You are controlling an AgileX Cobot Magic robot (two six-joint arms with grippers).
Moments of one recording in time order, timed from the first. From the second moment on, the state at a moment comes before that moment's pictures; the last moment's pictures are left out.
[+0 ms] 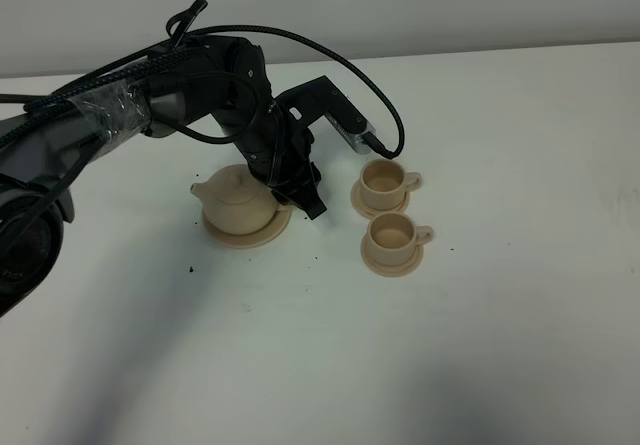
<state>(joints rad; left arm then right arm) -0.45 2.26 -1.72 -0.15 0.78 0.67 0.10 -0.01 -0.49 0.07 1.06 -0.10</state>
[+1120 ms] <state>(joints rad) -0.45 2.26 -1.72 -0.22 1.01 0.76 0.10 -0.01 -0.49 0.07 1.06 -0.10</state>
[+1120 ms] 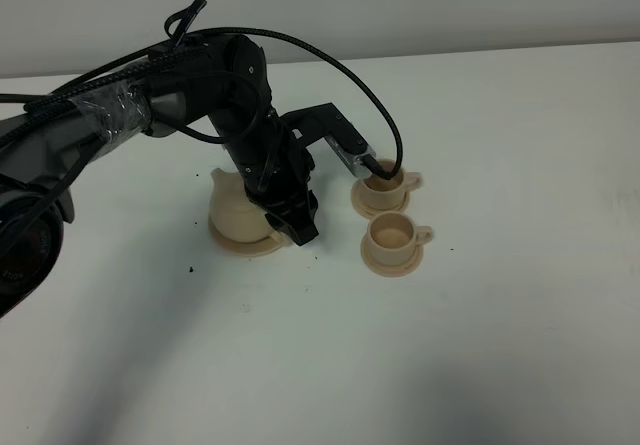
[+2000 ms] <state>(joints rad) -0.45 2.26 -1.72 -0.13 1.19 0.80 0.10 -0.01 -0.49 0.07 1.06 -0.10</state>
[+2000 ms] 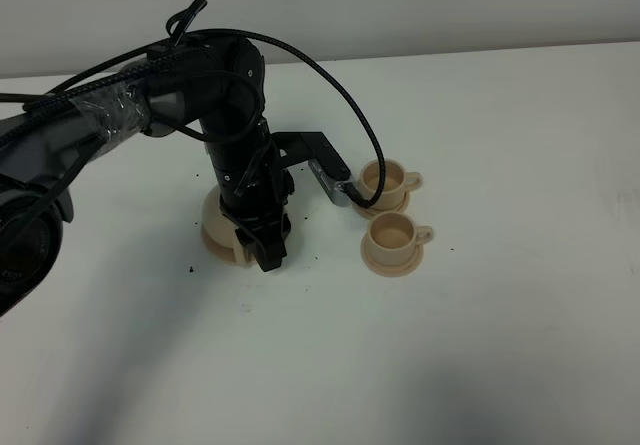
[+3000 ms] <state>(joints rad) -0.43 2.26 -1.72 -0.09 1.19 0.80 0.10 -0.01 -0.49 0.07 1.06 -0.10</state>
